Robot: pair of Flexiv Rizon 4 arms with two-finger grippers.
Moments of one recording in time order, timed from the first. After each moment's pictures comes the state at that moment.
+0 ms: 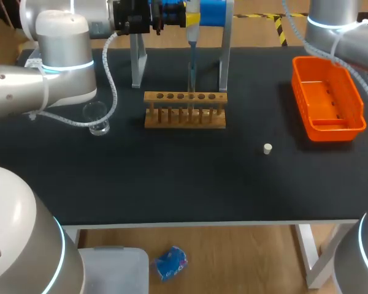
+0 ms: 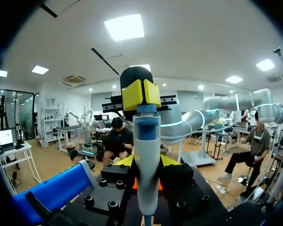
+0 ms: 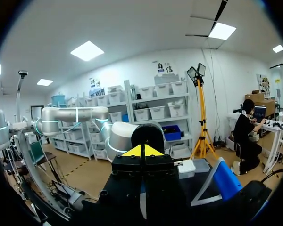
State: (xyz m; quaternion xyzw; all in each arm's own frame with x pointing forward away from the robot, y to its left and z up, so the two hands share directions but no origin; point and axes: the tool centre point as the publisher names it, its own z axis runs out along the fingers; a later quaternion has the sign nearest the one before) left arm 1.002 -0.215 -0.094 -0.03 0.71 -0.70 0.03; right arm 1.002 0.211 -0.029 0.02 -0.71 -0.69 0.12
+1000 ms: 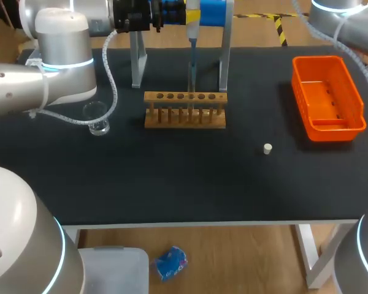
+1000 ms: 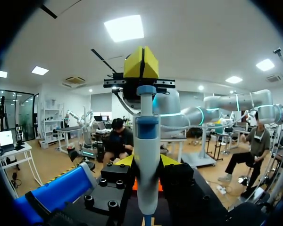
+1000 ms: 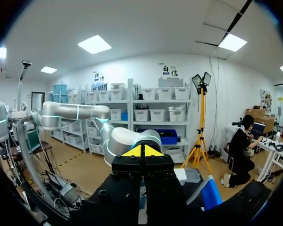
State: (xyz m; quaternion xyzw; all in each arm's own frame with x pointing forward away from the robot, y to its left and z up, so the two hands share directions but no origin) left arm 1.003 -0.215 -0.088 -0.03 0.71 -0.70 0.03; right arm 1.004 0.208 0.020 0.07 -0.72 -0.69 0.07
